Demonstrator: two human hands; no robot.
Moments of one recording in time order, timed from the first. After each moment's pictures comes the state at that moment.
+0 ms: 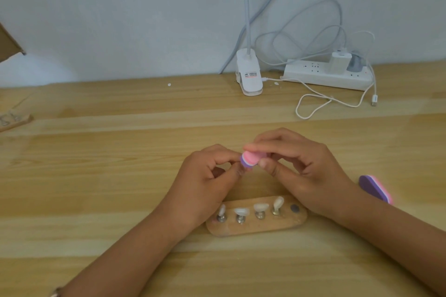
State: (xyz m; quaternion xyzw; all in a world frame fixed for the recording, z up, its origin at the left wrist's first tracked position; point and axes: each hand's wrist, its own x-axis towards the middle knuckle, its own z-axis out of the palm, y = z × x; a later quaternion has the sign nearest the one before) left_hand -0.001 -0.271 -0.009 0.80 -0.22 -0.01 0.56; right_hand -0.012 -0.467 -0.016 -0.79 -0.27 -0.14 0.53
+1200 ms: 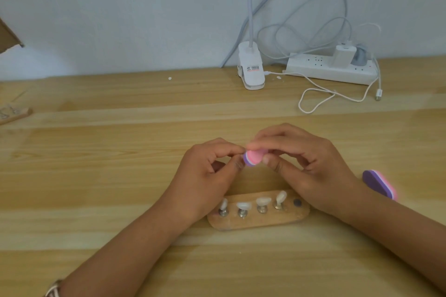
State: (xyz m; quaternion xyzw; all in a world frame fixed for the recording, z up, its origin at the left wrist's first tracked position) left_hand -0.001 -0.271 -0.011 0.80 -0.20 0.00 0.57; right_hand -0.012 -0.469 -0.018 -0.81 -0.28 -0.16 0.49
